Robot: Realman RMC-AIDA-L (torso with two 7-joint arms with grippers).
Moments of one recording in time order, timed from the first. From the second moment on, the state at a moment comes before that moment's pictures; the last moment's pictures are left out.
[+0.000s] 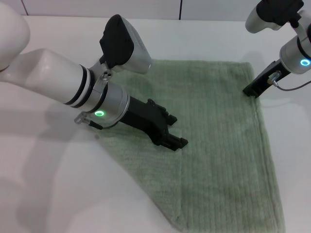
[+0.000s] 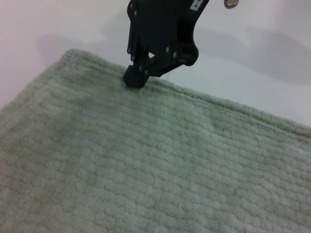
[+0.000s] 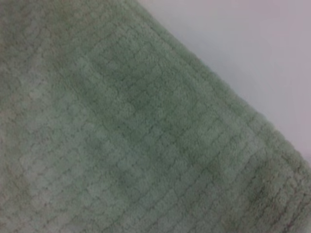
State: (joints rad) left arm -0.71 -2.08 1.52 0.78 2.02 1.17 -1.88; right arm 1.04 1.95 -1.23 -0.39 -2.56 -1.02 2.24
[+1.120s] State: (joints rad) left arm -0.72 -2.07 1.54 0.78 2.01 1.19 -1.90; right arm 1.04 1.95 -1.23 -0.39 -2.56 -1.02 2.24
